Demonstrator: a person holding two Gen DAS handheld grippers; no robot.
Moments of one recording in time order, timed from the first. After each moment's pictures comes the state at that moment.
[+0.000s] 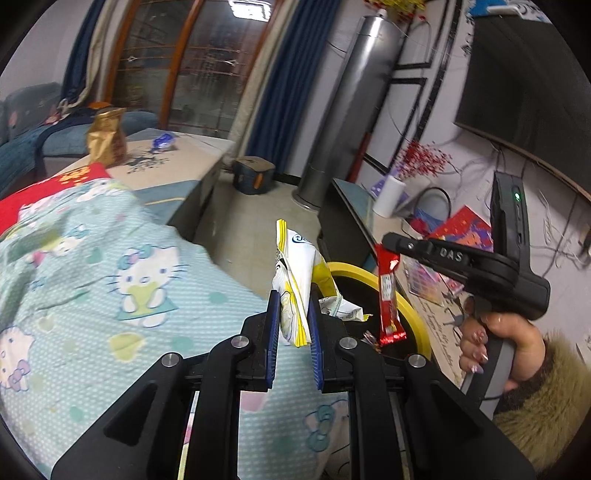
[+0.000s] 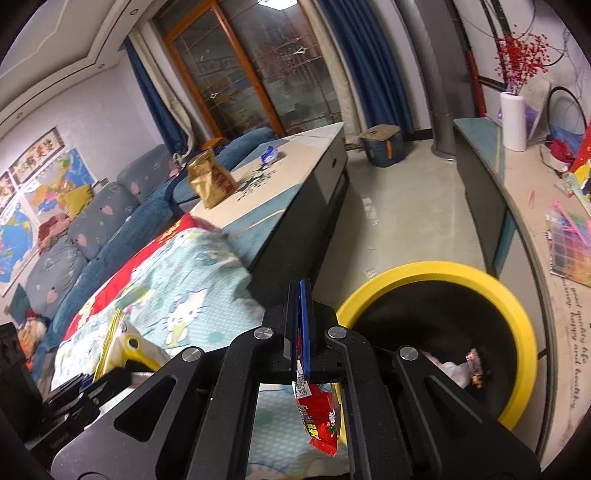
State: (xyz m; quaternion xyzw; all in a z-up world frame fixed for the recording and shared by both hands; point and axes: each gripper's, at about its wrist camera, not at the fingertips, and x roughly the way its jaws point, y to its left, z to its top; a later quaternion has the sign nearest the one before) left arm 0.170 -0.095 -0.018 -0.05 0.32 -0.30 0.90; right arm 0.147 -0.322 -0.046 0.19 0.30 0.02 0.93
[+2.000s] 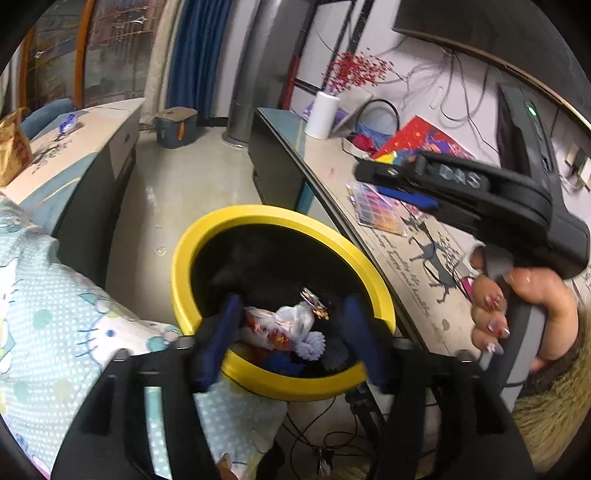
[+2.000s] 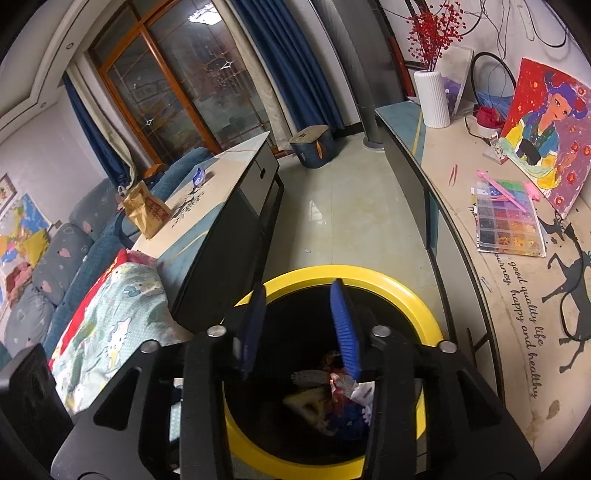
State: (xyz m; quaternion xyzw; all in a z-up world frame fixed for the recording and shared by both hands) left arm 0.195 -0.249 -0.071 0.04 0.40 -0.40 0.82; right arm 0.116 -0.424 -0.067 0.23 0.30 -0.08 0.92
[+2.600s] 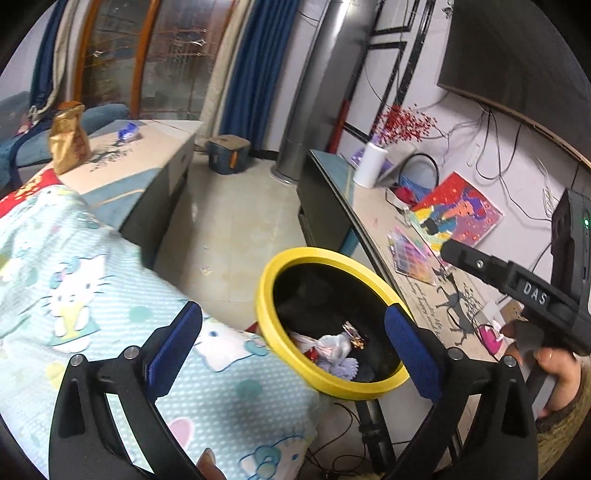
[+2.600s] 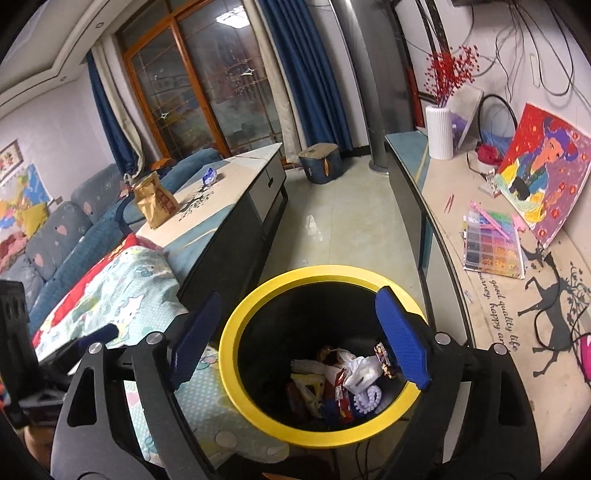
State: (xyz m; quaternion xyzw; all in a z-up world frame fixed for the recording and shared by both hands) left arm 0.193 -0.175 -0.026 -0.01 0.36 -0.32 0.88; right arm 0.073 -0.376 -0.037 0.16 0.28 -0.08 0.94
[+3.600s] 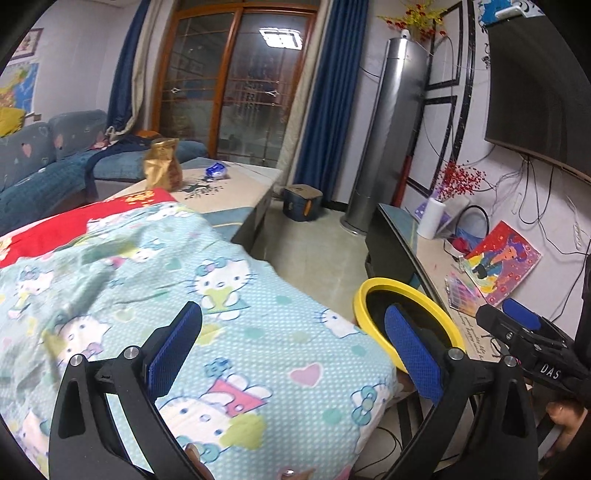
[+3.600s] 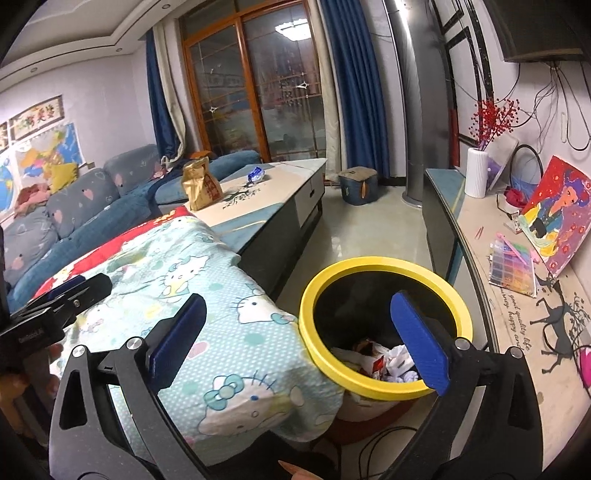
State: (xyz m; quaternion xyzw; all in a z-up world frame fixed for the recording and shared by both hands) left arm 0.114 -0.046 0.004 -0.04 0.27 -0.18 0.94; right arm 0.016 -0.259 -0.036 0.09 0.24 -0.04 0.97
